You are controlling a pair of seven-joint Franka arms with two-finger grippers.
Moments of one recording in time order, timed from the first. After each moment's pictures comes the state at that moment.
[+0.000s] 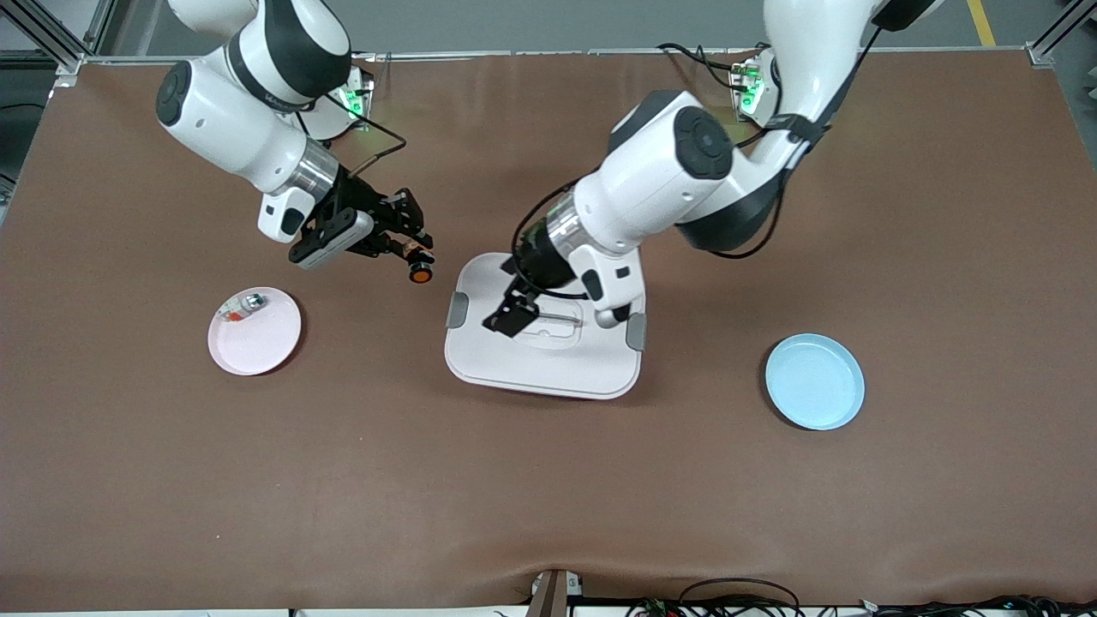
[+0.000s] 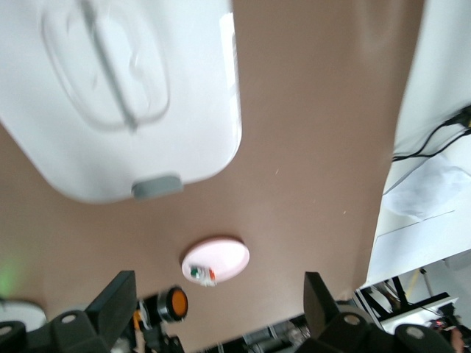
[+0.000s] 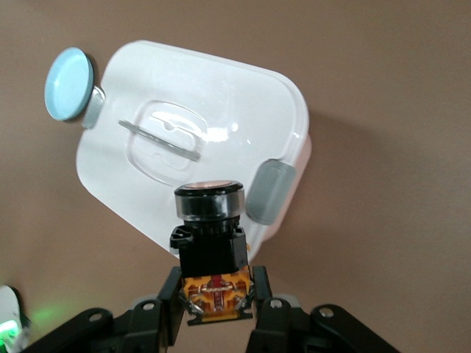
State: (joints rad) left arm -0.37 0.58 -0.43 -1.21 -0.18 2.23 -1.82; right arm 0.38 -0.10 0.04 -2.24 0.62 2.34 -0.28
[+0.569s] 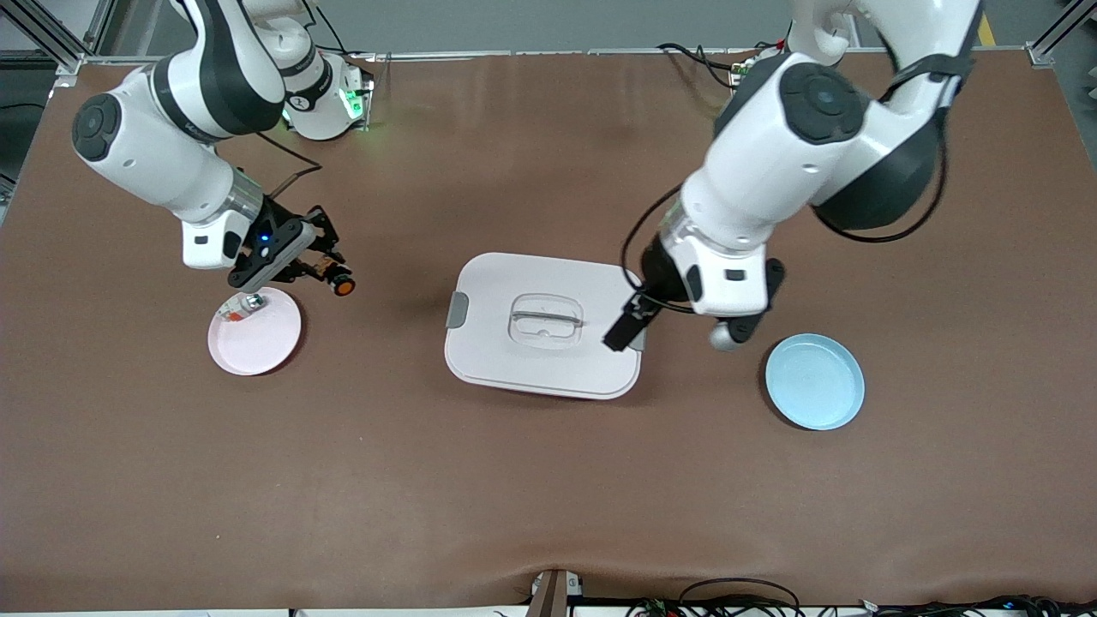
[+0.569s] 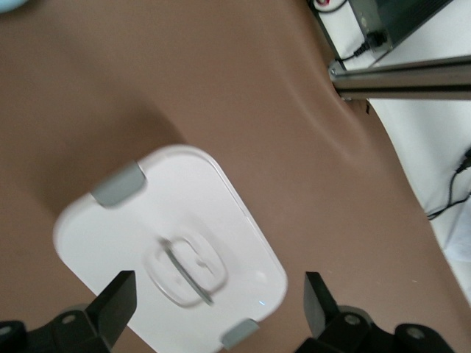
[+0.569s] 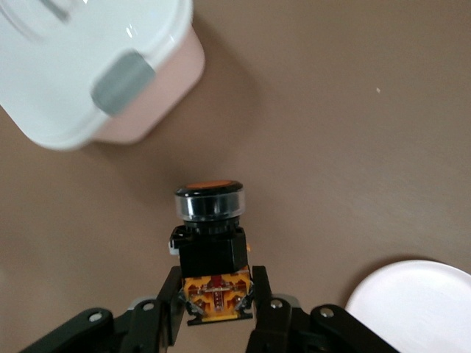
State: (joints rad) left arm -0.19 0.46 -0.42 -1.21 0.04 1.91 -1.41; right arm 0.17 -0.10 0.03 -2.24 0.26 2.17 -0.68
